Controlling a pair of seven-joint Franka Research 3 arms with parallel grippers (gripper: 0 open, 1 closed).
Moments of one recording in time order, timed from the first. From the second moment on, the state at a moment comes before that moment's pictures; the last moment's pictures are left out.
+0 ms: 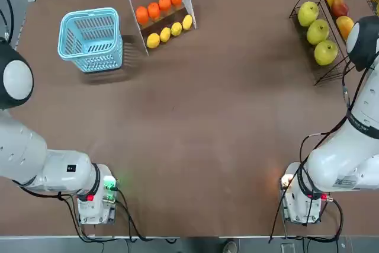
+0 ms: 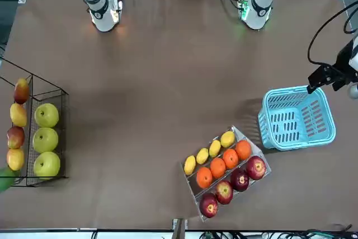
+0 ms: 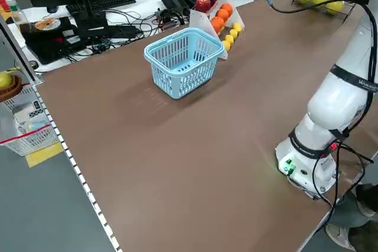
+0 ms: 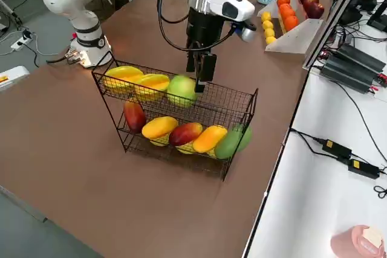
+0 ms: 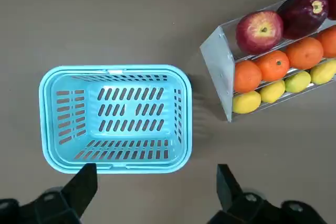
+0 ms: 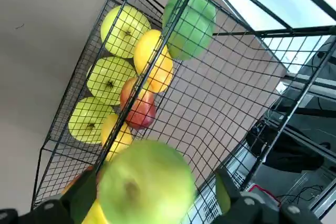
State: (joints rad) left arm -0.03 0.11 -0.03 -1.44 -0.01 1.64 -0.14; right arm -0.04 0.56 -0.39 -0.95 -0.06 1.60 -1.05
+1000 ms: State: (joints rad) left arm -0.03 0.11 -0.03 -1.44 -0.06 1.54 -0.10; right arm 0.04 0.53 -0.40 -0.97 0.13 1.50 -0.49
